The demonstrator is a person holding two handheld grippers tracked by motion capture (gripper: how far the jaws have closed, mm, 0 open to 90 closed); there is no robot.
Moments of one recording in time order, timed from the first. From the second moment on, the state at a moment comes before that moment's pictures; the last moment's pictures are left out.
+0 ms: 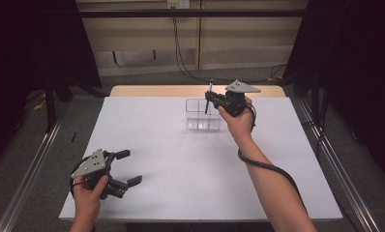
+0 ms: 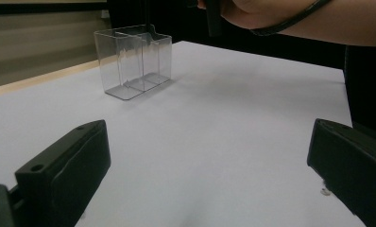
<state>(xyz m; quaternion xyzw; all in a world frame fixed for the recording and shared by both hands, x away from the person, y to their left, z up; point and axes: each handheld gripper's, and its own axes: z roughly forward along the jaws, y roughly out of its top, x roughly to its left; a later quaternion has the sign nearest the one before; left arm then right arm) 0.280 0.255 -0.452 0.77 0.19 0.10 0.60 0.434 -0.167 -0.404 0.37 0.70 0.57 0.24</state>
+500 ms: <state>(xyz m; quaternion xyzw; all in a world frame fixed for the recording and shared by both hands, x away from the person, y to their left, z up) 0.280 0.255 -0.451 0.77 0.19 0.10 0.60 0.434 -0.164 -0.409 0.37 0.70 0.57 0.23</state>
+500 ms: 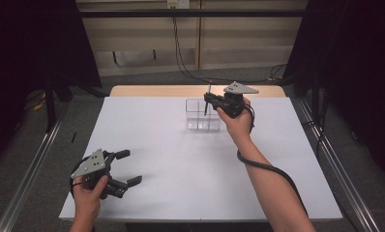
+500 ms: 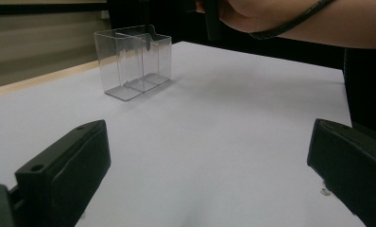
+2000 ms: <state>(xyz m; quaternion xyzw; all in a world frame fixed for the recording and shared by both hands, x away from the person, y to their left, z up) 0.280 0.255 -0.451 0.77 0.19 0.10 0.60 0.433 -0.166 -0.418 0.37 0.71 0.56 0.22</state>
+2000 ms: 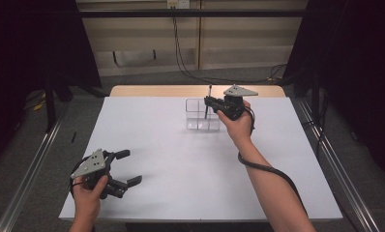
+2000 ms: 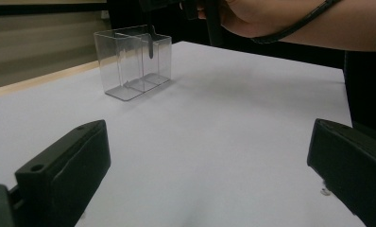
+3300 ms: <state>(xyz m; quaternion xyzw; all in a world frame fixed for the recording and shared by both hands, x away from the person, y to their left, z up) 0.281 0.253 -0.452 0.77 0.19 0.10 0.60 0.423 -0.173 -0.420 0.37 0.69 0.58 0.20</state>
